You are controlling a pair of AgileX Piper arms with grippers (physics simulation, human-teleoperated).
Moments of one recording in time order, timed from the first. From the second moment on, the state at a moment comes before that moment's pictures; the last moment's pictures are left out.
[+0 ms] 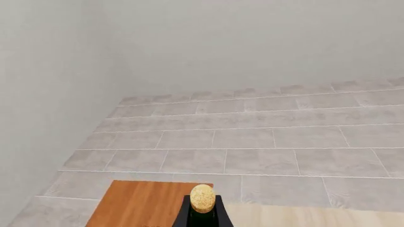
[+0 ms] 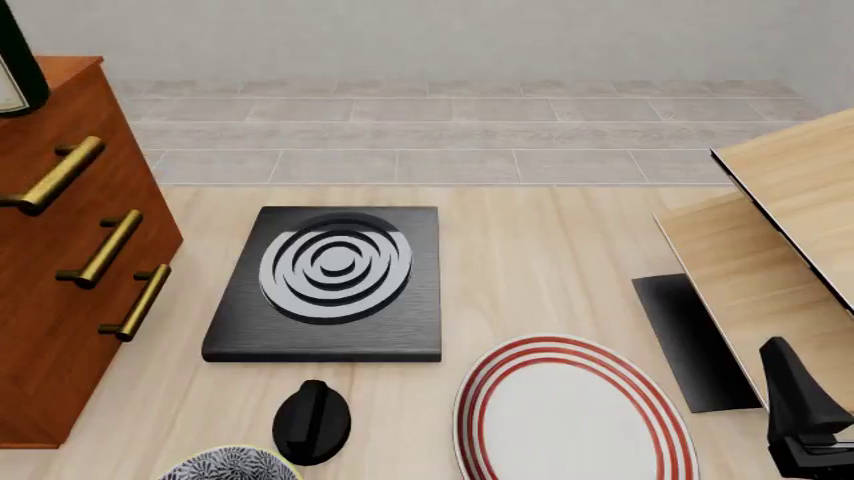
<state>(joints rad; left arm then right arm) 0.19 1.34 -1.85 0.66 0.18 0.00 0.02 -0.12 0.10 0.00</state>
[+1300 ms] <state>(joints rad) 0.39 1.38 -1.83 0.58 0.21 0.00 0.02 -0.12 0.10 0.00</state>
